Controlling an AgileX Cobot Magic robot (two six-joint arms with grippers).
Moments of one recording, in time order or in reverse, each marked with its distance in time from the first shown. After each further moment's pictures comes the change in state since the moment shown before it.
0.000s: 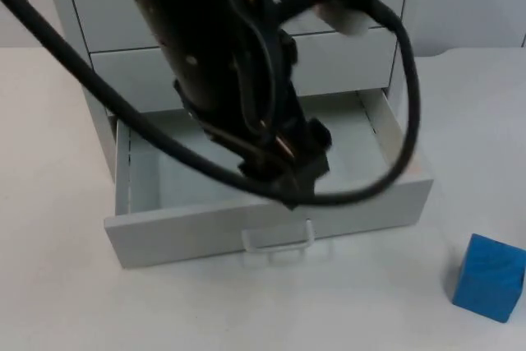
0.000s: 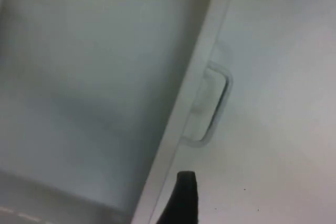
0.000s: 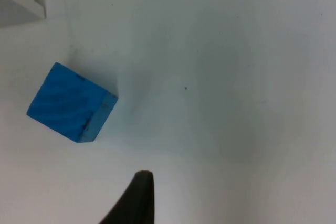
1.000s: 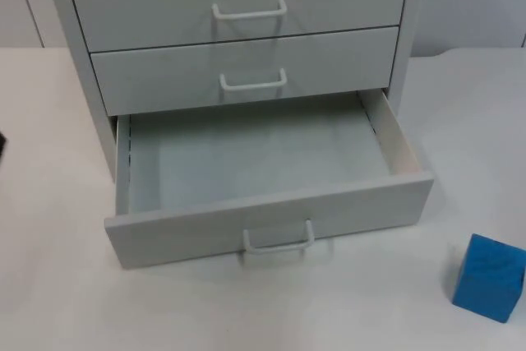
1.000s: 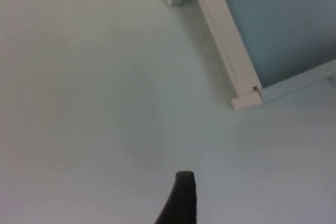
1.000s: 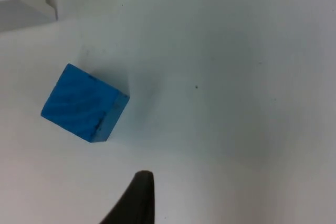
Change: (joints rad) right arm 0.000 0.000 0.000 0.034 0.002 0.000; left arm 0.601 -0.729 0.570 -0.113 -0.093 -0.194
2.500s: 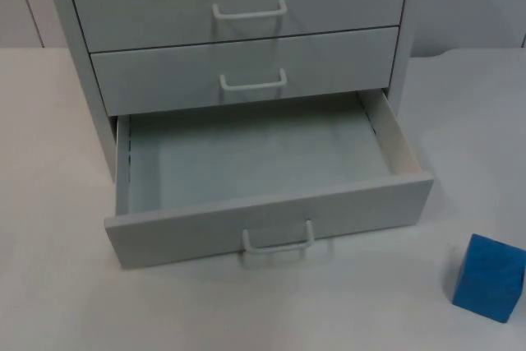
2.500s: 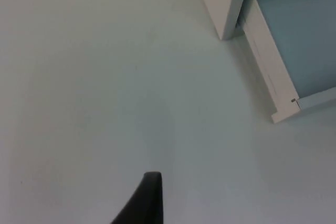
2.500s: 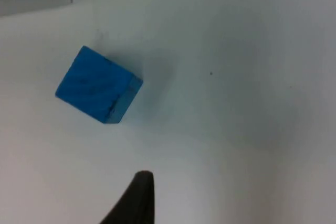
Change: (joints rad) right arm 0.008 0.000 0.000 0.048 0.038 -0.060; left arm 0.118 -0.263 0.017 0.045 0.105 0.052
